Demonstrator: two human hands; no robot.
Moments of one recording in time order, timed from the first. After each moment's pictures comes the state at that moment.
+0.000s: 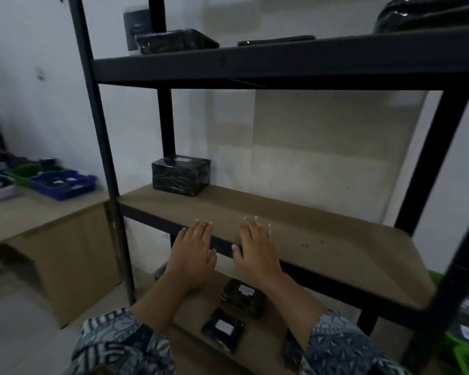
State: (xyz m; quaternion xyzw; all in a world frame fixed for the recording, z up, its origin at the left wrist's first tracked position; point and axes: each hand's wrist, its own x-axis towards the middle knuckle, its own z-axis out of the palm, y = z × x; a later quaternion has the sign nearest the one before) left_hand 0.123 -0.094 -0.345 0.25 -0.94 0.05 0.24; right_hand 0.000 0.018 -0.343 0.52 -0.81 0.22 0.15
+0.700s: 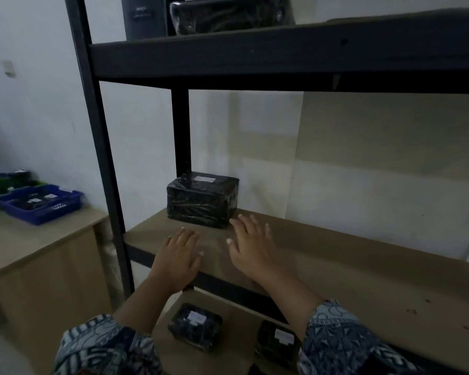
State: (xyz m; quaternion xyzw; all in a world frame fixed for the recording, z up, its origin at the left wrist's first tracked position) left_hand 0.110 -0.358 -0.353 0.22 -0.95 -0.02 0.22; right_hand -0.026 -0.220 -0.321 0.49 -0.84 0.21 0.09
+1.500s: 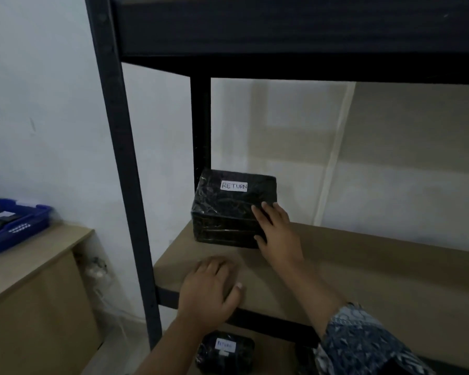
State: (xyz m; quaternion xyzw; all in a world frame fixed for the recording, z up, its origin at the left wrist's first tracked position) left_hand 0.102 -0.467 -0.384 0.10 -0.95 -0.07 0.29; right_hand -0.052 -0.355 -0.323 0.42 -0.84 0.20 0.27
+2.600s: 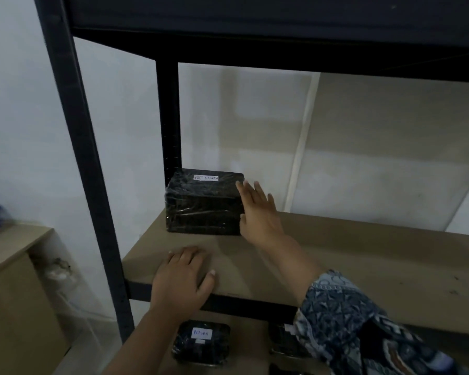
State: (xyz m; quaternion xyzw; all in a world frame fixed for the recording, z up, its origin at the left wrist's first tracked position) left_hand 0.104 -0.465 -0.385 0.11 -0.95 -0.07 0.28; right_hand -0.053 -0.341 -0.300 0.39 -0.89 0.16 0.18
